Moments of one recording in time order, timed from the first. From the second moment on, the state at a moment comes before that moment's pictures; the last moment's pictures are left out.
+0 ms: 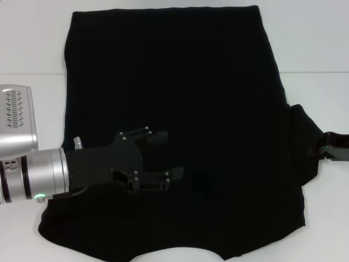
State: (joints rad) left arm -0.57 -2.16 0.58 0.63 2.02 1.60 -1.07; right arm 0.74 1.91 -0.70 -0.49 -2.49 -1.13 2.61
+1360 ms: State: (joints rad) left arm -0.57 -2.16 0.58 0.63 1.98 1.65 -1.22; right arm 0.62 1.91 -0.55 -0.55 -2.46 -1.21 2.41
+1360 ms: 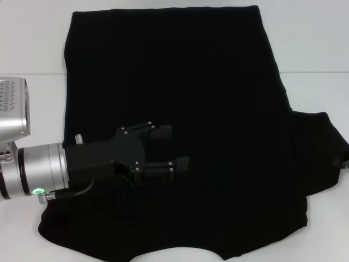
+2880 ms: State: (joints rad) left arm -0.57 -2.16 0.58 0.62 1.97 1.64 -1.22; right arm 0.57 1.89 -0.52 -0.62 -2.42 -1.25 2.39
